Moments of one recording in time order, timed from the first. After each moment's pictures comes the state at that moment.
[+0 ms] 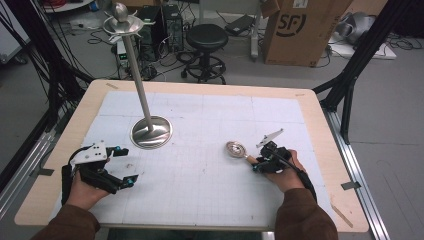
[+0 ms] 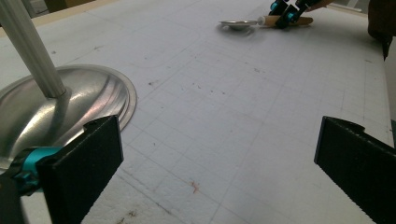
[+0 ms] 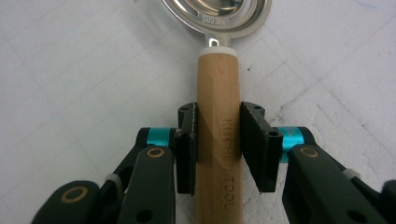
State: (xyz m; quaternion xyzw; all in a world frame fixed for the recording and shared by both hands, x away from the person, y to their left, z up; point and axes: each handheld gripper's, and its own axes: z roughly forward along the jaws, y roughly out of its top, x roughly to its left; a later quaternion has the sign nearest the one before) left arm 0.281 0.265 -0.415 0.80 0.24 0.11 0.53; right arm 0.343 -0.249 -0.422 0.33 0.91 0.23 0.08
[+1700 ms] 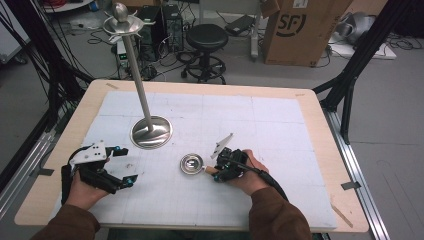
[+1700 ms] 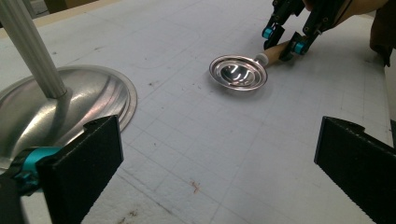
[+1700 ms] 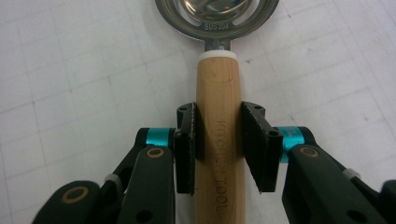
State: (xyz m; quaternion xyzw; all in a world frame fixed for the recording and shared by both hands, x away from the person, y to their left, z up) left arm 0.281 0.266 -0.414 0.80 0.24 0.11 0.53; right arm 0.331 -0.129 -0.418 0.17 0.95 0.24 0.03
